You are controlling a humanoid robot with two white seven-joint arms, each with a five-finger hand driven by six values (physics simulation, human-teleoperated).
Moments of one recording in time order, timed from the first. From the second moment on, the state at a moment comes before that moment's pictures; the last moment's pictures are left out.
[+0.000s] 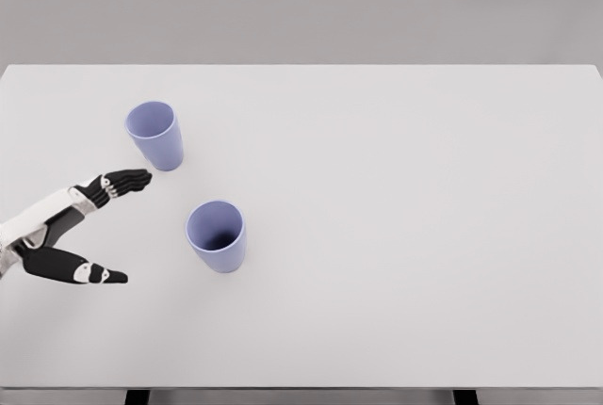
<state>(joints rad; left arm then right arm) 0.17 1.08 -0.30 -1.80 0.65 -0.53 -0.36 0.03 0.00 0.15 0.01 -0.09 -0.06 -0.08</state>
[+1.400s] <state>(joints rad) 0.03 0.85 -0.39 -1.80 0.49 -0.29 -0.36 0.03 0.00 0.15 0.01 -0.09 -0.06 -0.08</state>
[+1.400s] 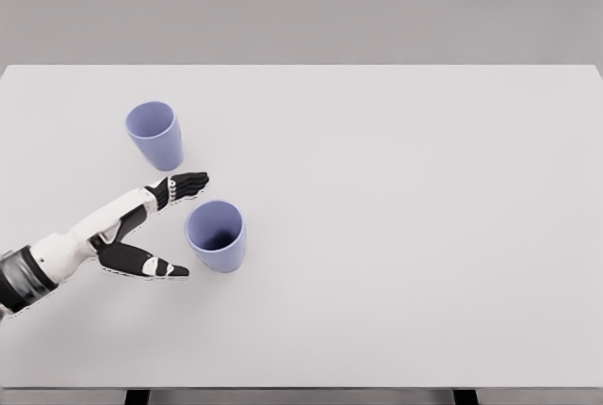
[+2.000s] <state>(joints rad) 0.01 0.79 -0.39 -1.78 0.45 -0.25 -0.36 0.03 0.00 0.15 0.01 -0.09 -0.06 -0.08</state>
